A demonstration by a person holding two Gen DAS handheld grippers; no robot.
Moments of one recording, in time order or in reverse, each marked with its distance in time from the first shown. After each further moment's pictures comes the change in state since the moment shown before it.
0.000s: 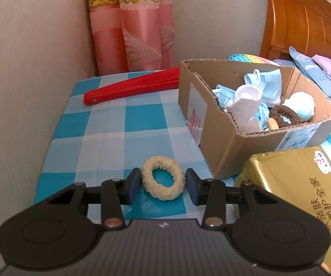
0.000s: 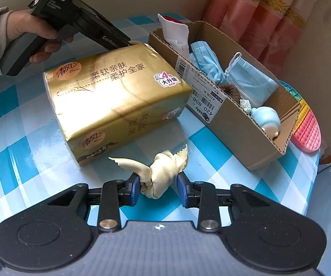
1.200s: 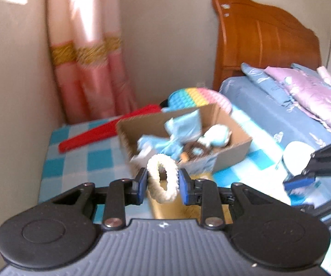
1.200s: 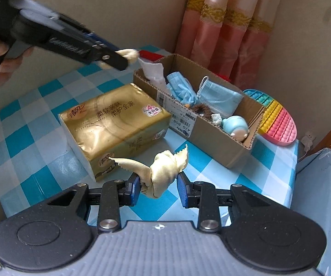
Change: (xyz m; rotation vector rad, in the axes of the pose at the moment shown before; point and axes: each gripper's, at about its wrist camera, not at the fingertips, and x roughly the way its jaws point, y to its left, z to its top) left arm -0.118 -0.064 0.034 0.124 -0.123 -0.147; right arm -0.067 0.004 -0.013 0.152 -0.147 -0.049
